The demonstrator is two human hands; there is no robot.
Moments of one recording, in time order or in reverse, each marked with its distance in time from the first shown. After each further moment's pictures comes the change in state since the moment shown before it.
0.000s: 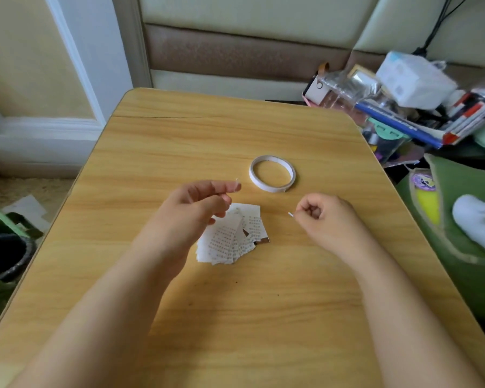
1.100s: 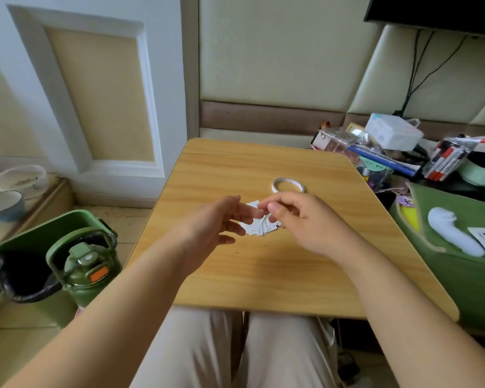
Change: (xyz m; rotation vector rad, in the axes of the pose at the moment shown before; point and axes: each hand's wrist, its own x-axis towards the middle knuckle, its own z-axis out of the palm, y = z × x) left_hand -0.128 0.024 -0.021 -0.011 -0.088 -0.024; right_hand -0.129 -0.107 -0.022 0.212 -0.201 -0.378
